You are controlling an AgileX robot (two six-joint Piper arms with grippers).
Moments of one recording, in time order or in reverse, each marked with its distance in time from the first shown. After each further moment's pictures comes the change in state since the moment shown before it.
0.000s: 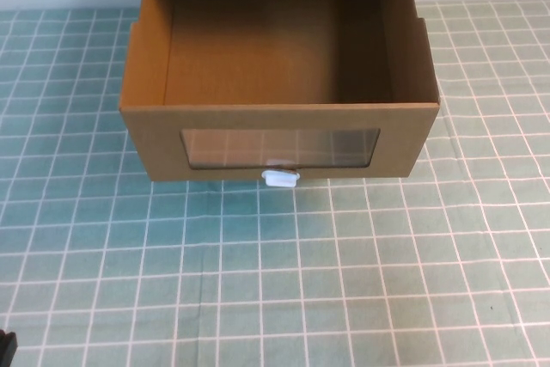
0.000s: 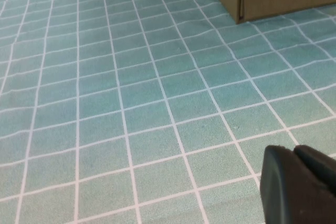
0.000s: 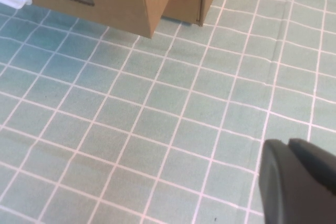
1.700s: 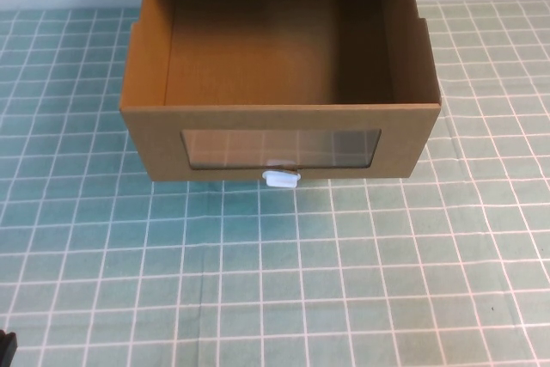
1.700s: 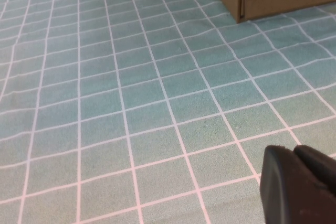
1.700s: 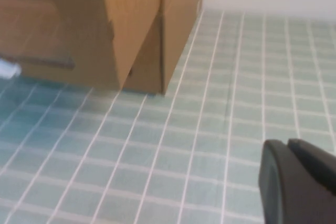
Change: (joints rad) right arm -0.050 -0.454 0.189 -0.095 -0.061 0.158; left arm 0.000 -0.003 0.000 0.000 0.002 0.010
